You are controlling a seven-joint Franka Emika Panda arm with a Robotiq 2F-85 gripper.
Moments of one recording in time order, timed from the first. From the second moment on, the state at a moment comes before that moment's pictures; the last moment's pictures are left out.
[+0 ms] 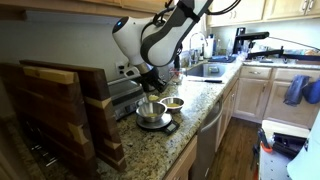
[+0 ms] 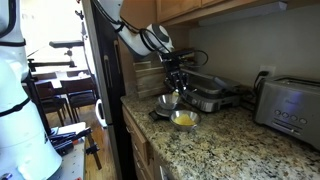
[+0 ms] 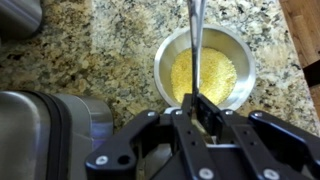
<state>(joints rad) 0.07 0.24 0.08 -2.08 -0.76 2.14 -0.77</state>
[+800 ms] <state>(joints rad) 0.08 0.24 0.09 -2.18 -1.02 2.32 -0.47</state>
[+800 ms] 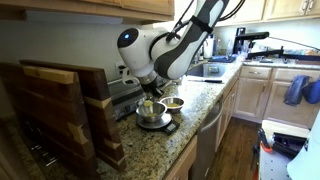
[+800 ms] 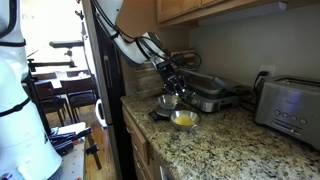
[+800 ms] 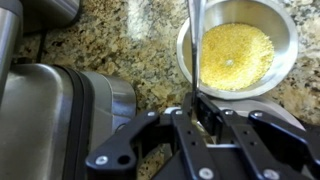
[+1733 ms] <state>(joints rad) 0.09 0.16 0.11 -2.34 -1.48 2.36 -0.01</state>
